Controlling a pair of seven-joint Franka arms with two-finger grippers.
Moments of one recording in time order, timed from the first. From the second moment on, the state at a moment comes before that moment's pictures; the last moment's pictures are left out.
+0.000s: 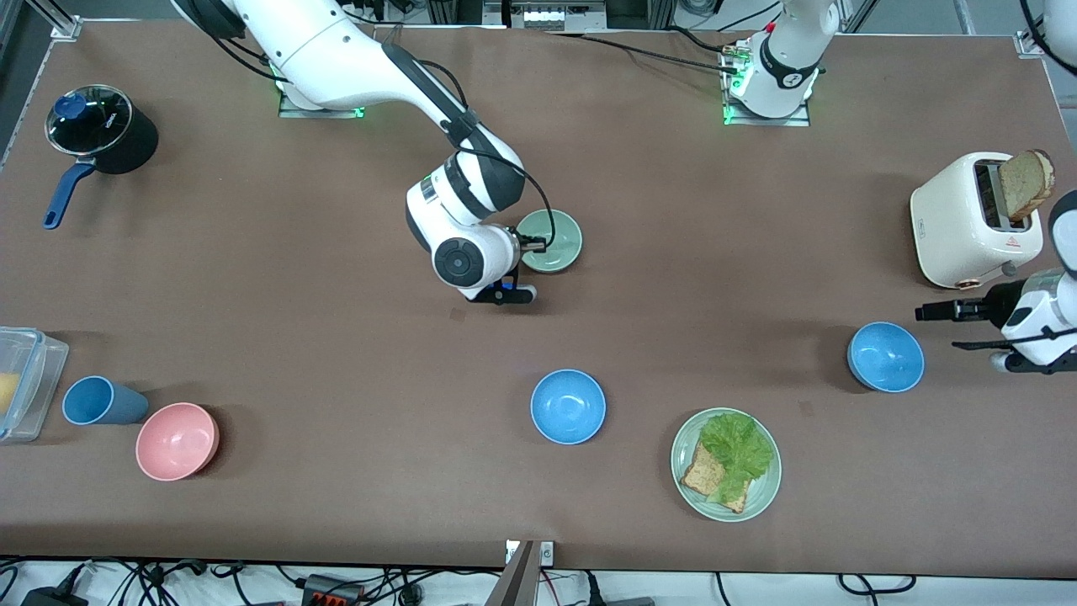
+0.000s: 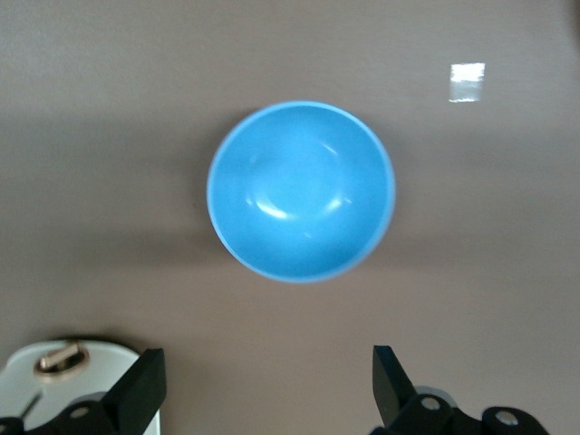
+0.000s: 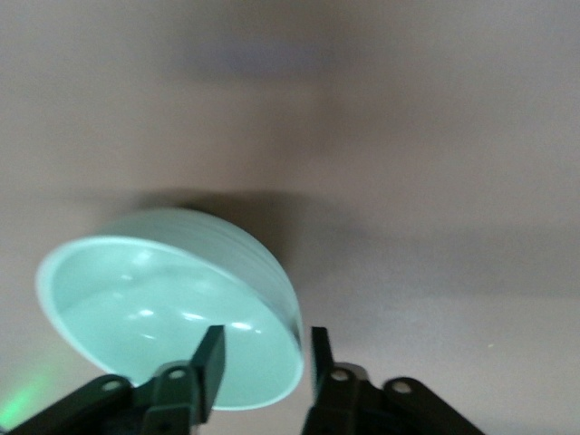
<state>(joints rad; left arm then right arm) 0.32 0.49 -0.04 -1.61 -0.02 1.88 0.24 0.51 0.75 0.21 -1.48 0.33 1.97 0.55</state>
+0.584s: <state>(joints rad) 0.34 0.65 -0.05 -1.61 -0.02 2.08 0.26 0.22 0.50 0.14 -1.41 0.22 1.83 0.47</state>
